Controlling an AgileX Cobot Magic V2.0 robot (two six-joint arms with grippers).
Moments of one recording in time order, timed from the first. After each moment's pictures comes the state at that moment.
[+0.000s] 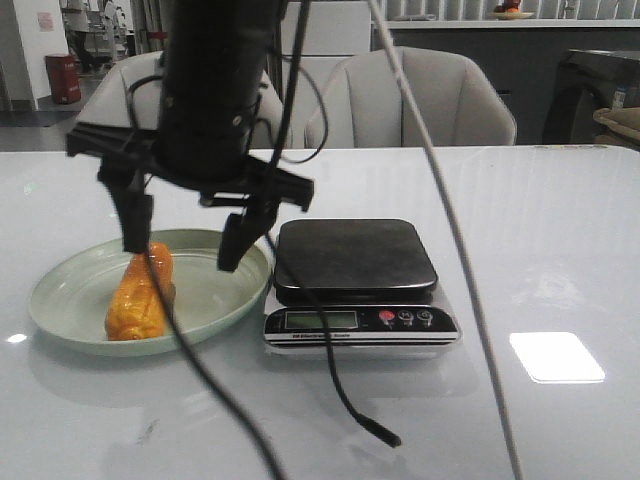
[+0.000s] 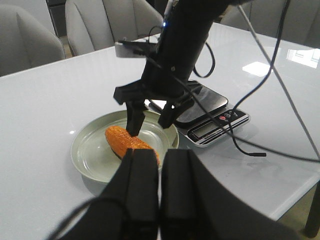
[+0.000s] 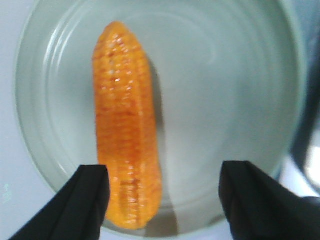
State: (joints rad) left arm -0.66 -0.01 -0.41 0.09 0.71 -0.04; right arm 0.76 2.17 -1.86 0.06 0.89 0.77
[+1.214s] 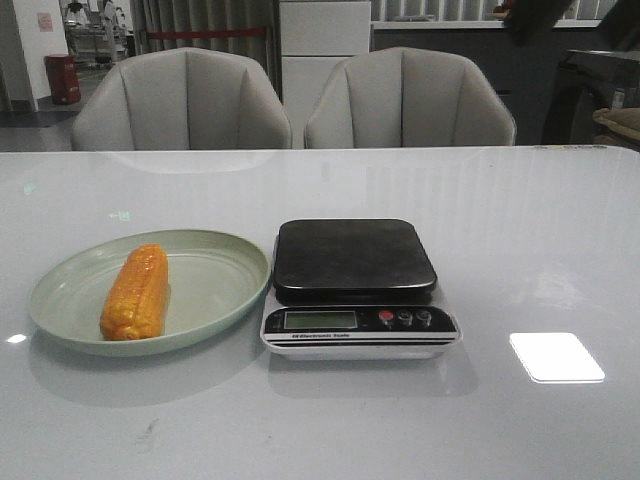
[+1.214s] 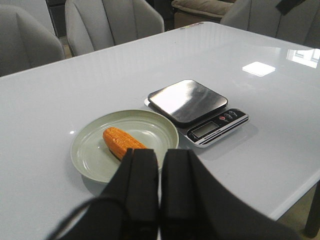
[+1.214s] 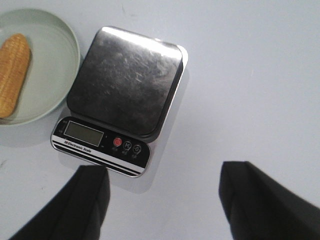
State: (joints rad) left arm -0.66 -0.01 -0.41 0.09 0.71 -0.04; right arm 0.37 1.13 -1.03 0.06 0.74 0.09
